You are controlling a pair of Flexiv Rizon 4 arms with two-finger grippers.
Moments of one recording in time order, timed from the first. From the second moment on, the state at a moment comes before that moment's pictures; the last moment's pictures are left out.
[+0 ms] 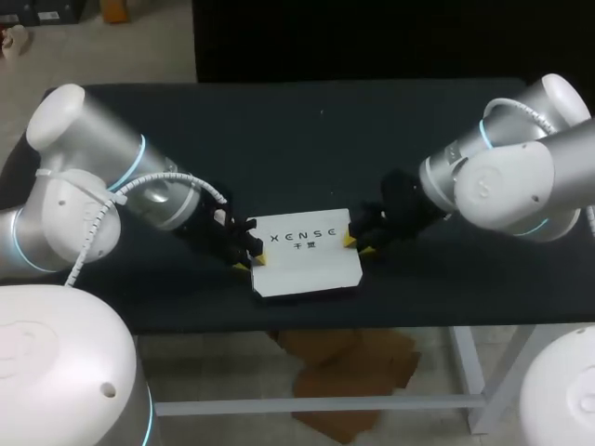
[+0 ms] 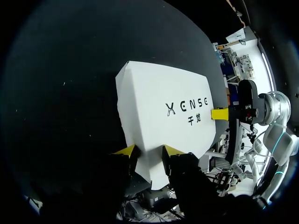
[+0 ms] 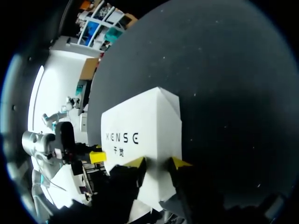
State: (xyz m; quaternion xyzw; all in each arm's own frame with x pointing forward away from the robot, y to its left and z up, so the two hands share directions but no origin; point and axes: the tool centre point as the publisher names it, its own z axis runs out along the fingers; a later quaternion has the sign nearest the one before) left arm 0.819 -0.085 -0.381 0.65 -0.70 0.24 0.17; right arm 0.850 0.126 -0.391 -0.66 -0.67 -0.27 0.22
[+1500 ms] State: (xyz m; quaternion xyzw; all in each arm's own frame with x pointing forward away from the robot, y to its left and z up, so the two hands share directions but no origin) left arm 0.826 -0.088 -0.372 0.64 -0.70 0.23 0.24; right arm 0.850 0.129 -0.386 -0.66 -0.66 -0.23 0.29
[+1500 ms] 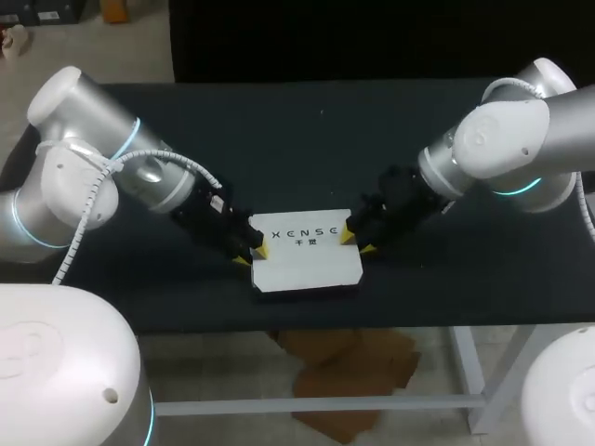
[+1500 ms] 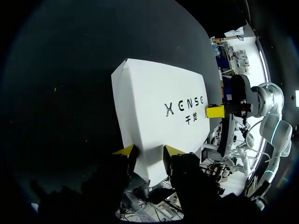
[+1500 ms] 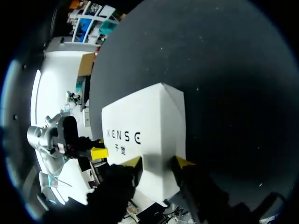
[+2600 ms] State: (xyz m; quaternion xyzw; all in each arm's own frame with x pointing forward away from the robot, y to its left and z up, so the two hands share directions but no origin) left arm 0.828 -0.083 -0.361 0.63 -0.68 0.21 0.31; right arm 0.857 0.132 -0.377 -0.66 -0.64 -0.18 0.34
